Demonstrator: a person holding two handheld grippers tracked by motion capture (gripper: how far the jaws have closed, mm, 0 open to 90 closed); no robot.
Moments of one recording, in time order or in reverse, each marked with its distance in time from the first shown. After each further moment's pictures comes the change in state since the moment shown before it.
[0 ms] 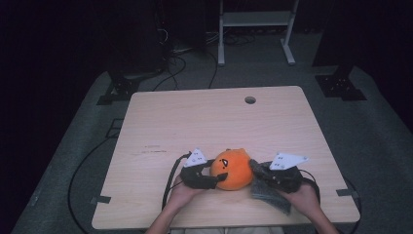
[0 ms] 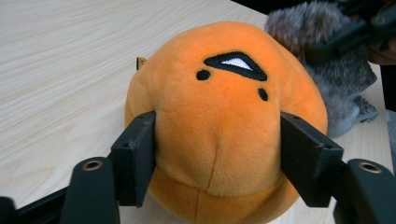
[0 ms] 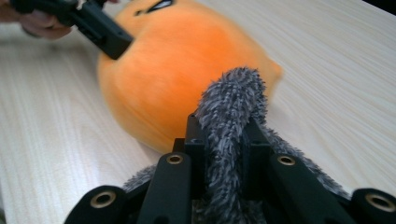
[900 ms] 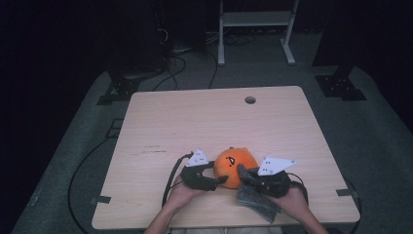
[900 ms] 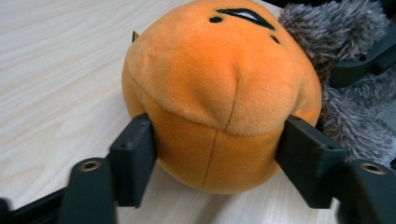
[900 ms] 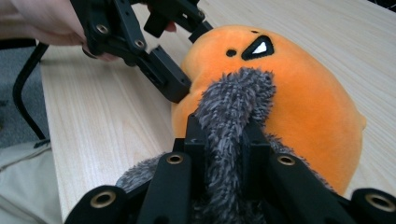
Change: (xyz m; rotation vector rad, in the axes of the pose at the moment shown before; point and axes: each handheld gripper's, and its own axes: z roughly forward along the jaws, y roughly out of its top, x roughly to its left) left arm 0.002 0.001 0.000 0.053 -0.032 -0.024; right arm 0.026 0.017 0.011 -0.039 0.109 -0.018
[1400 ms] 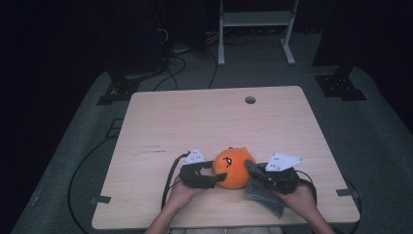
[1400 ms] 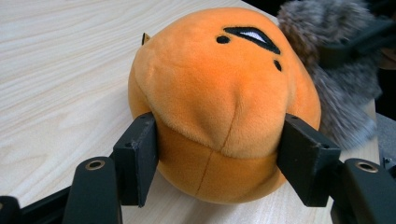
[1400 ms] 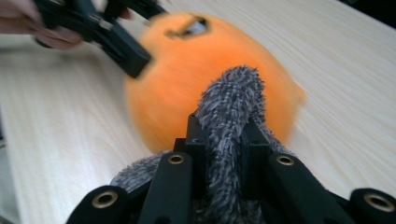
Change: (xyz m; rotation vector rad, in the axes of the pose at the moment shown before) left arm 0.002 -0.001 0.000 -0.032 0.020 -0.054; right arm -0.016 -0.007 -0.015 0.026 -0.117 0.015
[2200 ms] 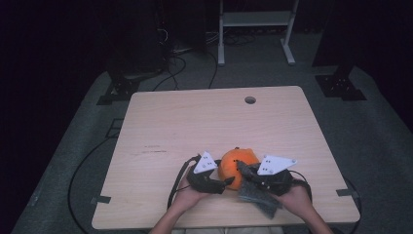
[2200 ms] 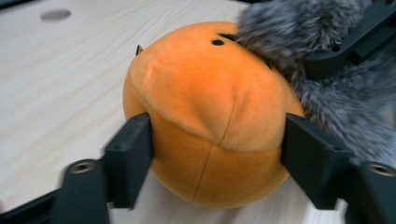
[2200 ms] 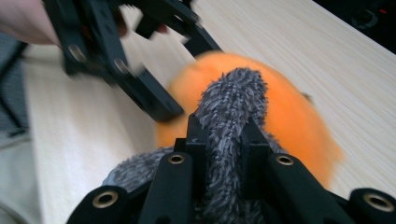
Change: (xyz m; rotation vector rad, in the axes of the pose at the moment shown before) left arm -0.024 0.010 0.008 -0.017 0.042 0.126; right arm 0.017 0.020 0.001 -0.013 0.039 -0.107
